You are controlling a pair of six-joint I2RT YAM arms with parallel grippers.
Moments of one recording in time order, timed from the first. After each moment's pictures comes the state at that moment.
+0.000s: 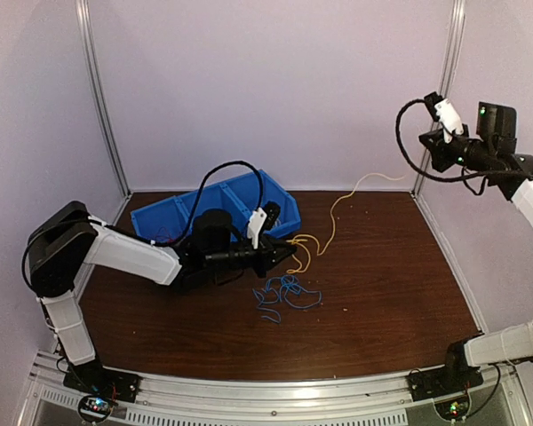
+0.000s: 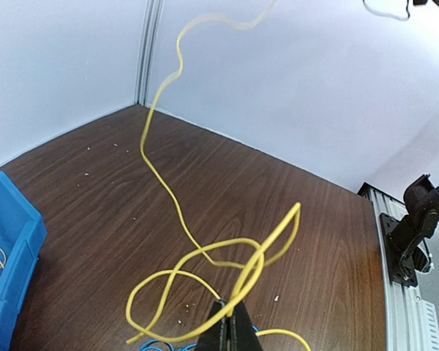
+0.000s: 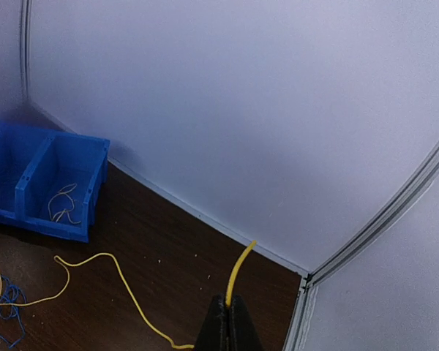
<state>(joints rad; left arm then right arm) -0.90 1.84 0.96 0.71 0.35 -0.19 0.10 1.19 1.45 -0.47 -0.20 -0.40</state>
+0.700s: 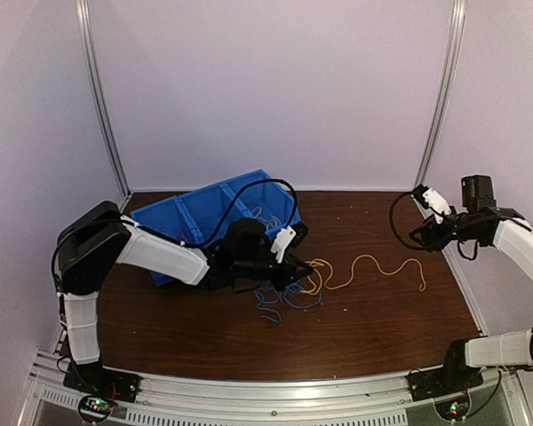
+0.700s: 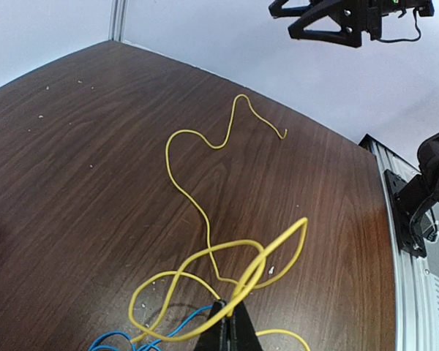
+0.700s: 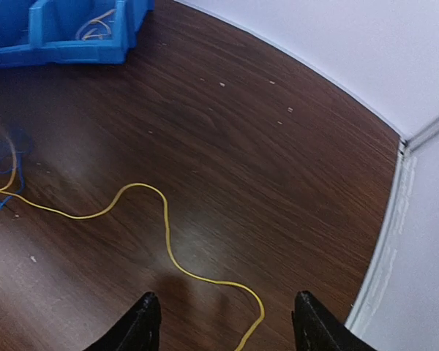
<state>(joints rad) -0.96 2.01 1.15 0.49 0.37 -0.17 -0.07 1.11 0.89 -0.53 -0.33 -0.56</state>
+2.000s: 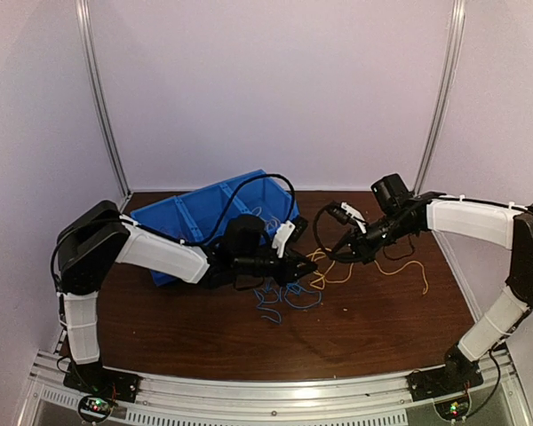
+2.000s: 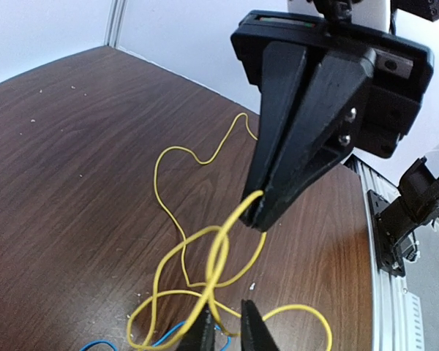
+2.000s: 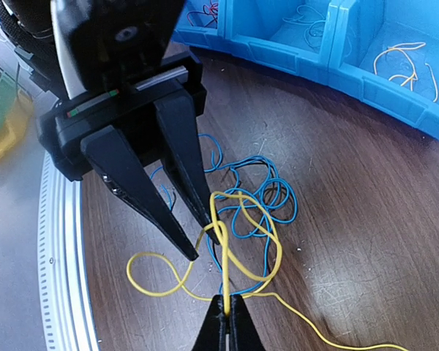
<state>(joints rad) -0.96 2.01 1.17 0.52 0.40 -0.26 0.43 1.57 1.10 -0.52 -0.79 -0.42</state>
